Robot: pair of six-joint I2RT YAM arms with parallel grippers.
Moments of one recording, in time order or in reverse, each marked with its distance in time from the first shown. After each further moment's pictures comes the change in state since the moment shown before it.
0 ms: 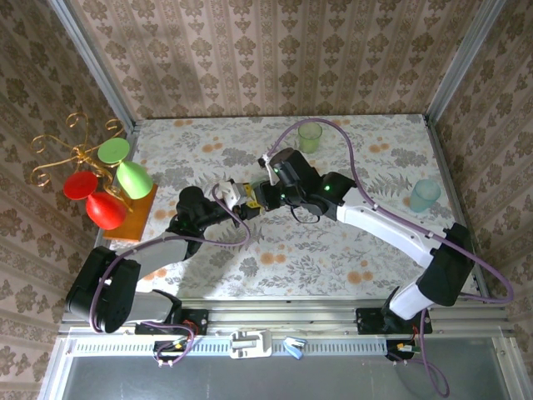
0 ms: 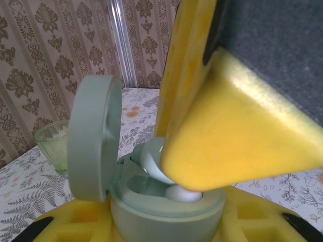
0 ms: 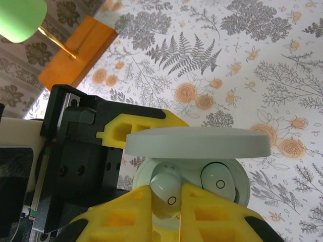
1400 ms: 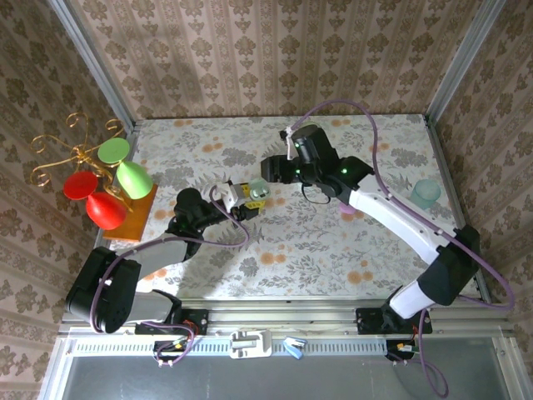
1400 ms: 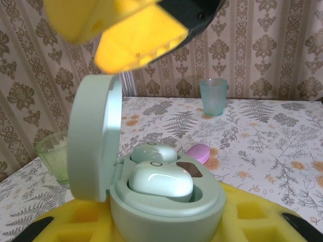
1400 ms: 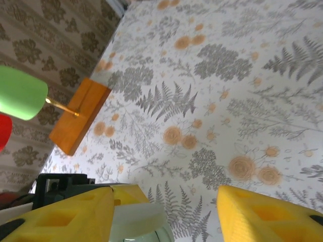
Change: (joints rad) left arm 0.008 -0.002 -0.019 0.066 0.027 0.000; right arm -0.160 -0.007 0.047 0.047 -0.069 0.085
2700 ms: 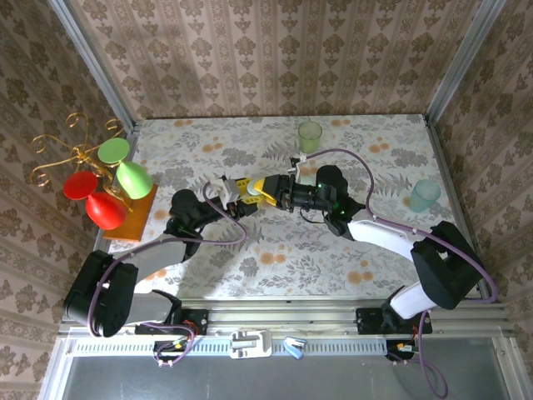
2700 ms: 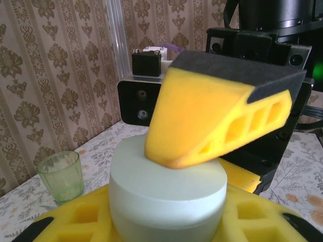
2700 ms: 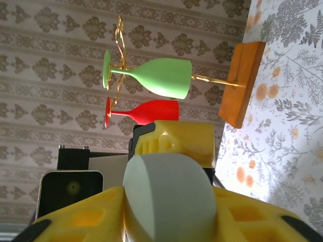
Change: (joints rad) left arm -0.002 -0.028 0.005 0.098 -0.005 -0.143; right arm -0.051 -0.048 -0.654 1.181 -0.526 0.827
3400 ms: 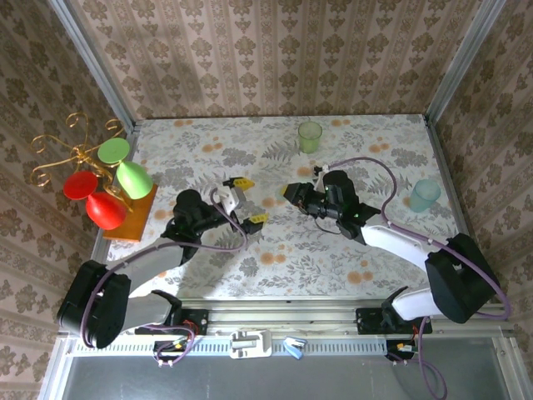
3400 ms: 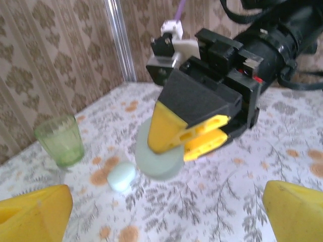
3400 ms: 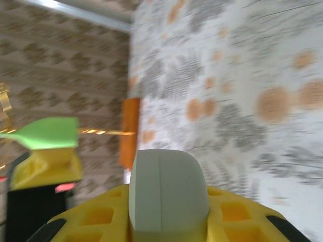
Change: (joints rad) left arm -0.027 -0.073 -0.011 -0.314 -0.053 0.202; right arm -0.076 -0.110 -0.083 -0.440 0.343 -0.259
